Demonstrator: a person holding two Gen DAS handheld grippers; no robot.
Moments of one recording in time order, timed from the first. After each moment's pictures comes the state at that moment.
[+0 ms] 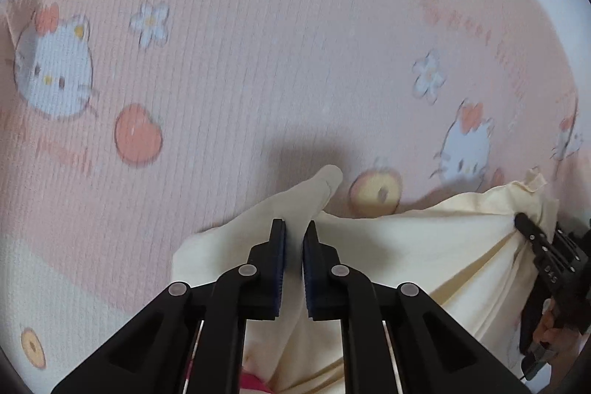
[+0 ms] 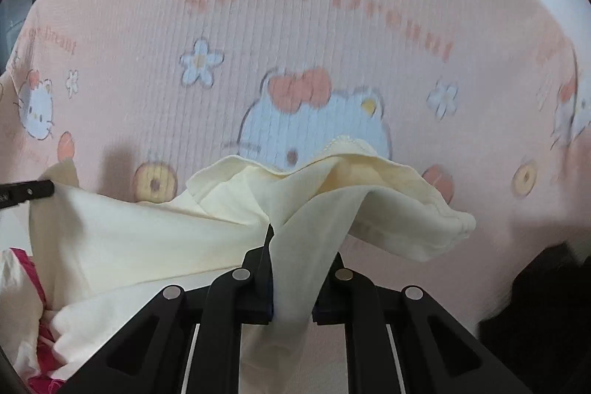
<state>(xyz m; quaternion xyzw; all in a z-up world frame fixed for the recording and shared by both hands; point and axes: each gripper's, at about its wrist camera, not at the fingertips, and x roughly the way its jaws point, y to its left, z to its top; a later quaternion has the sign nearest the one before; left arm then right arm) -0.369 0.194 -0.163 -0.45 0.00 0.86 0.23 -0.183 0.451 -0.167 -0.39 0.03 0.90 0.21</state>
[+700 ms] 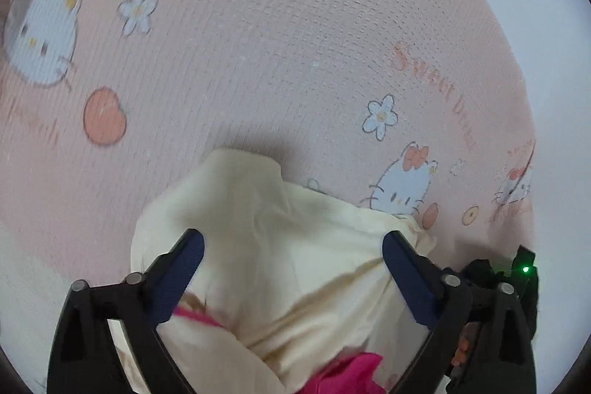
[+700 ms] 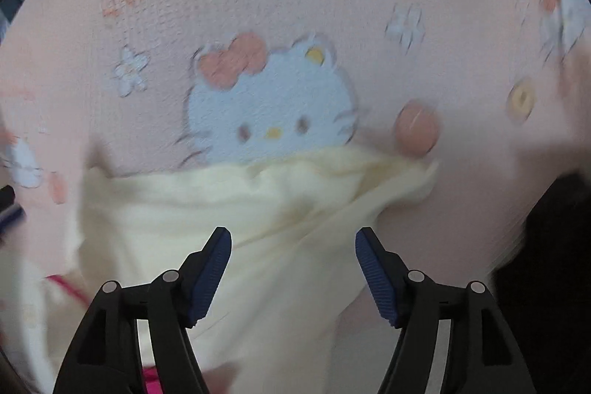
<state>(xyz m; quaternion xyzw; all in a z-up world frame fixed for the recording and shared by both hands) -0.375 0.175 -0.163 -0.50 -0.13 0.81 0.29 -0.192 0.501 -0.190 -0.45 0.17 0.85 0.23</state>
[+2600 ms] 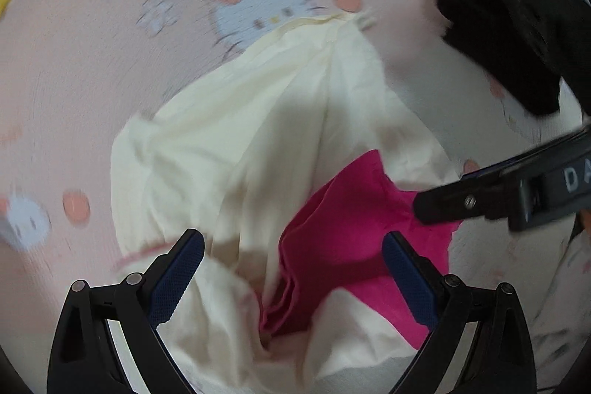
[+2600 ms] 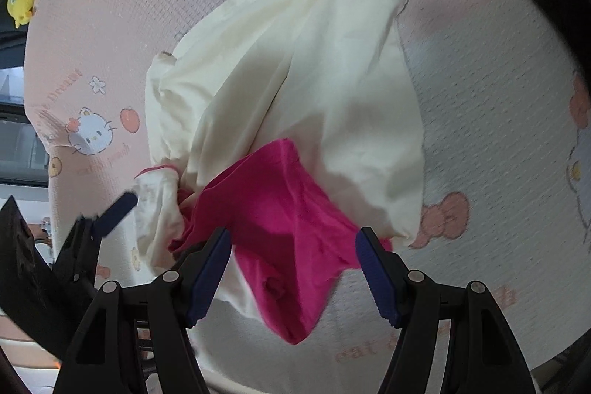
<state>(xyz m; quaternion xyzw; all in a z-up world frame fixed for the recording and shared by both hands) -0.189 0.281 -0.210 -0.41 0.36 0.74 0.39 -0.078 0.410 -0.234 -0.52 0.45 0.72 0.10</state>
